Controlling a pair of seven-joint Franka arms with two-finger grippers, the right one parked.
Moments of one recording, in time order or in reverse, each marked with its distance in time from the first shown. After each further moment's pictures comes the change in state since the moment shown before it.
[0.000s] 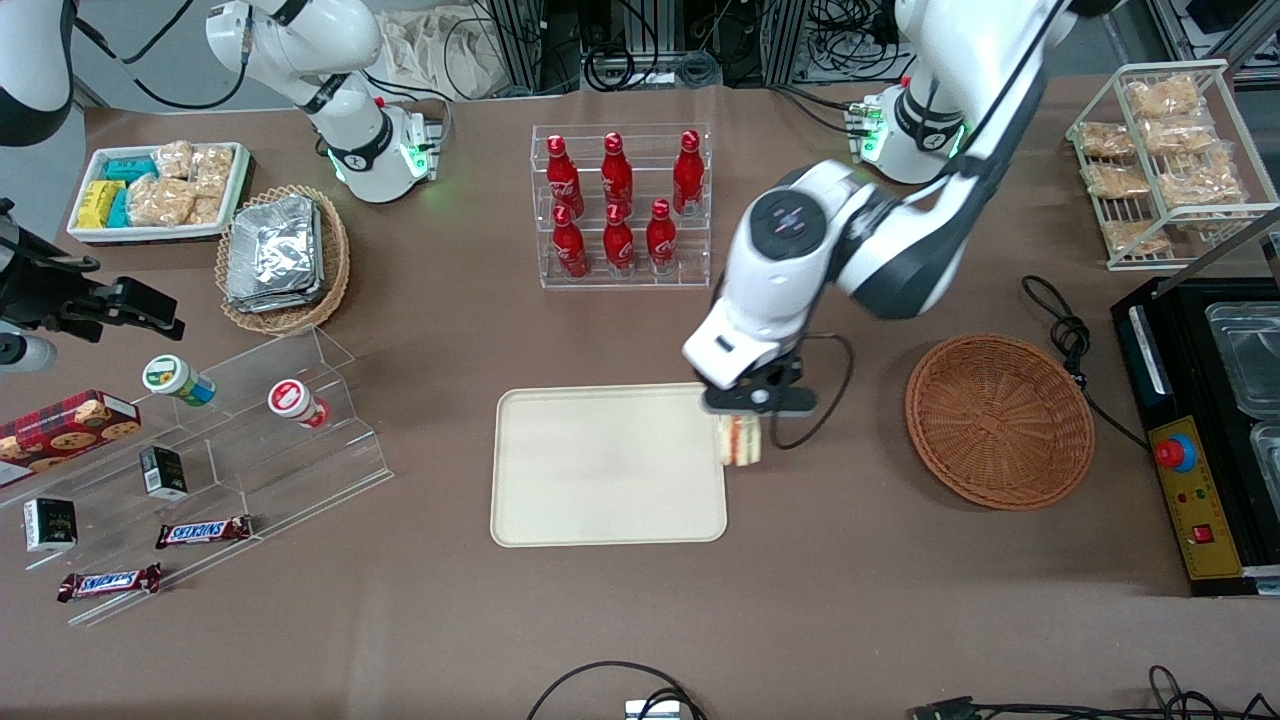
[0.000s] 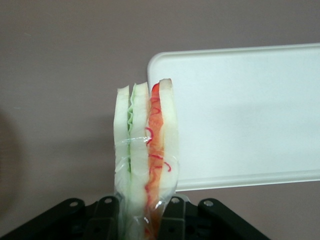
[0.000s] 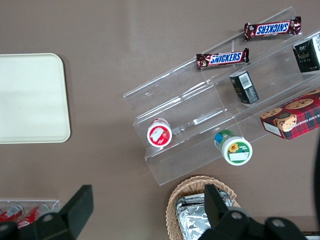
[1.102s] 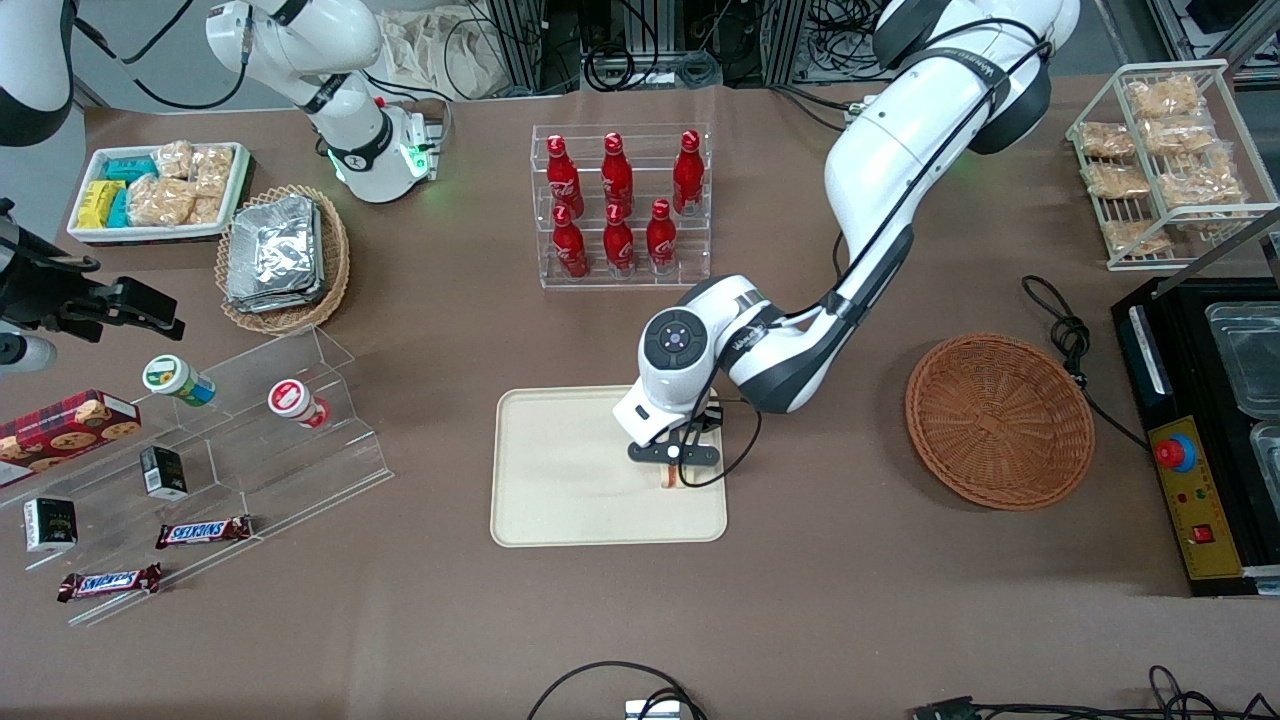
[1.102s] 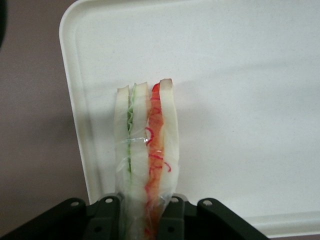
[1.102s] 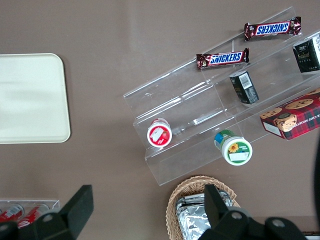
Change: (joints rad) arm -0.118 0.401 0.001 0.263 0.158 0.020 -0.071
